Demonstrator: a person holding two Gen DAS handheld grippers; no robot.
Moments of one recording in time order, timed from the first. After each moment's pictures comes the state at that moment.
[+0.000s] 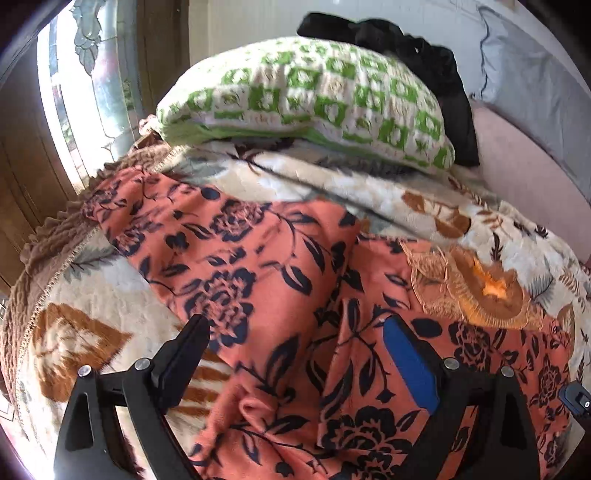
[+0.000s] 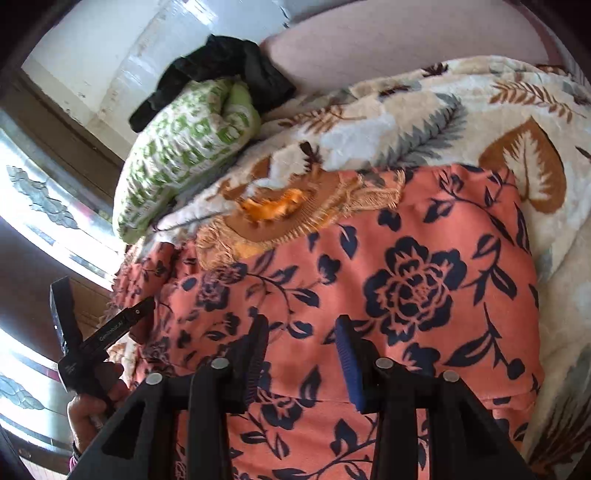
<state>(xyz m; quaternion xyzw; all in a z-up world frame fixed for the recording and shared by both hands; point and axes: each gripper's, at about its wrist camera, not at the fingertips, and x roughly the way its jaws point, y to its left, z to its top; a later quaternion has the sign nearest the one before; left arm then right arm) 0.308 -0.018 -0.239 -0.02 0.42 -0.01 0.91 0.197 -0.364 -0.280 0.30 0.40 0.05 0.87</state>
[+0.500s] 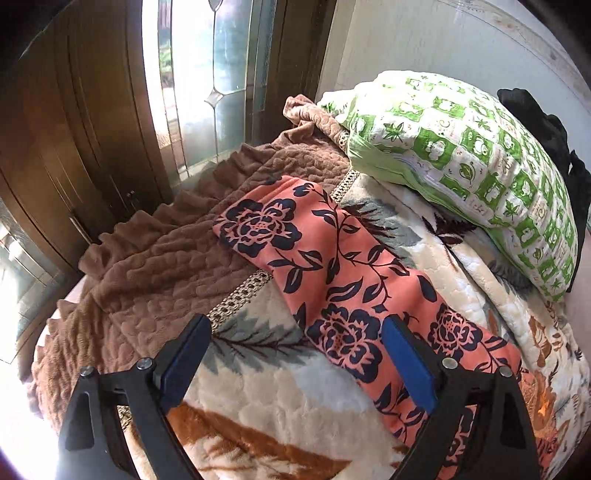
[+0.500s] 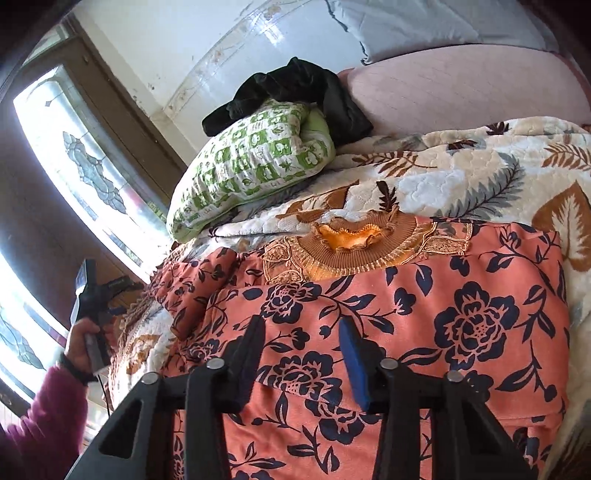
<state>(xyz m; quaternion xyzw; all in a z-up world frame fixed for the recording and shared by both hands) 0.408 0.188 -0.246 -0.16 0.47 0.11 0.86 0.189 -0.319 -0.258 0.23 0.34 0.12 0.91</state>
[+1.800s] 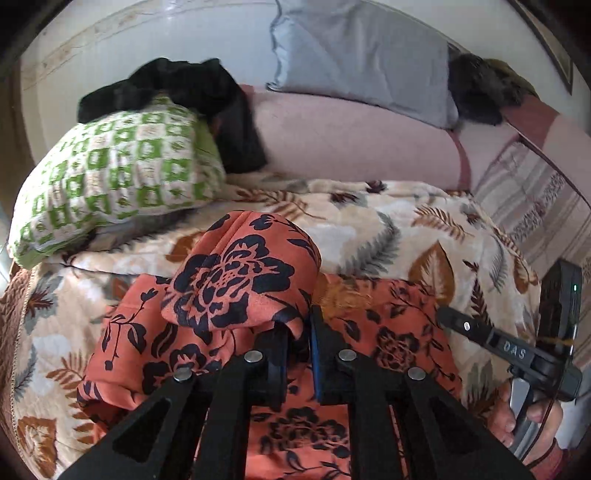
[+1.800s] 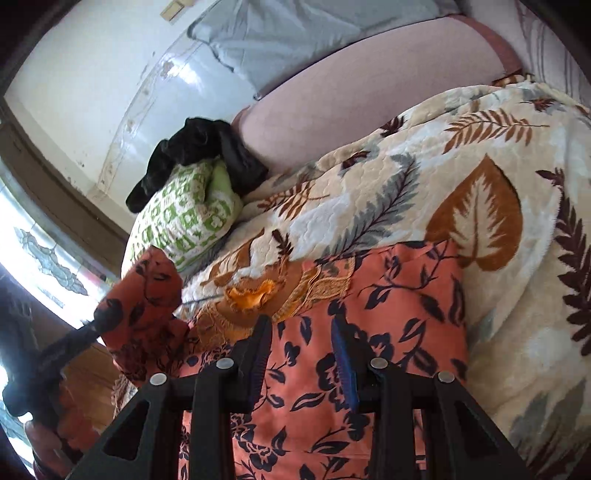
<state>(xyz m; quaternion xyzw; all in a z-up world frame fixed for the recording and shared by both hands) 0.257 -0.232 -0.179 0.09 0.42 -0.30 0.85 0.182 -0.443 -0.256 0.36 0.31 -0.01 0.88</state>
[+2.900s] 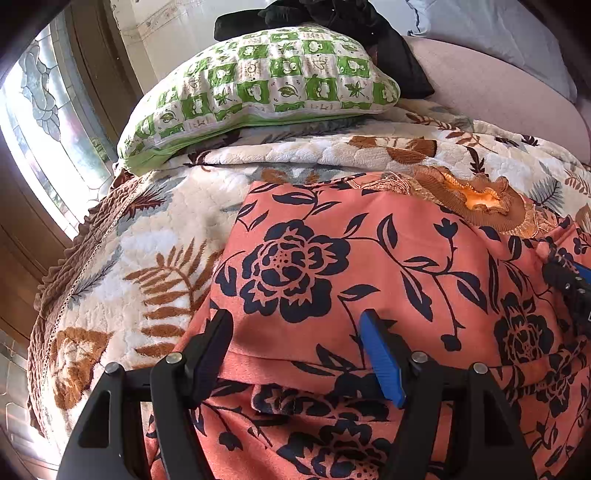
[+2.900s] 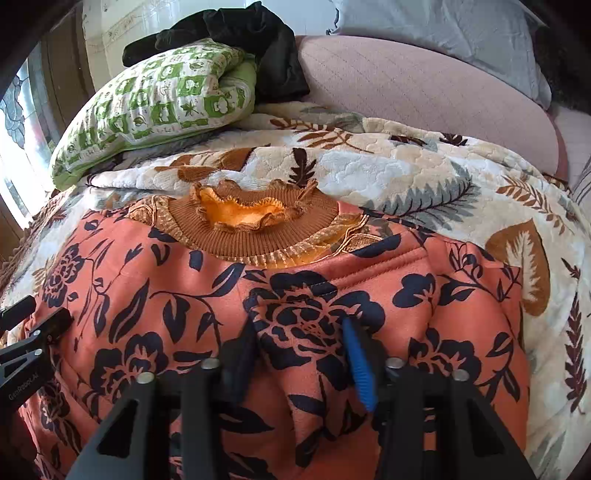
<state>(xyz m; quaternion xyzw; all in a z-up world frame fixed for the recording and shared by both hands) 0.278 -0.100 -0.284 0.13 0.42 -0.03 0.90 0.257 -0.313 -0.307 0.07 0.42 -0.06 0.90</state>
